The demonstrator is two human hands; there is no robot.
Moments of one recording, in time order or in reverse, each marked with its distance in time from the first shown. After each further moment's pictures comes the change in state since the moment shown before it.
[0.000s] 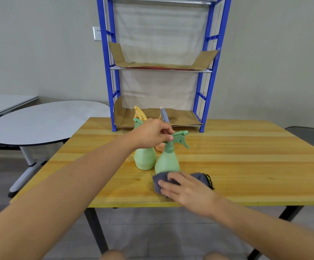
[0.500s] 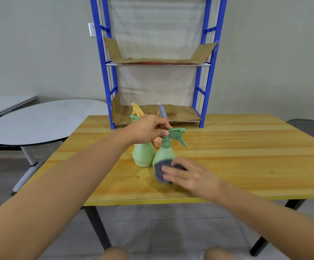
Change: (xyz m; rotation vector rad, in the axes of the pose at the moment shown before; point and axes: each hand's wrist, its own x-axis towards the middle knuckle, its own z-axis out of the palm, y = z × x) left_hand 0.003 -0.004 -0.003 -0.013 -0.020 -0.017; right_hand -0.010 0.033 0.002 0.185 0.058 0.102
